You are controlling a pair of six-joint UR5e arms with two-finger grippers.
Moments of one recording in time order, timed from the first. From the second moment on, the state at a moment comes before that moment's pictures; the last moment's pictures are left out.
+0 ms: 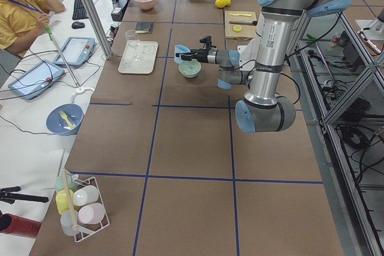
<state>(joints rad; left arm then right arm) -0.26 -1.89 -1.61 -2.95 -0.61 -0.27 1.57 -1.61 1.59 -1.48 2.31 -0.06</state>
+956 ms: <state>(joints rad) -0.53 -1.53 -1.64 -2.96 -0.98 -0.70 1.57 -1.61 1.59 -1.48 2.31 -0.06</state>
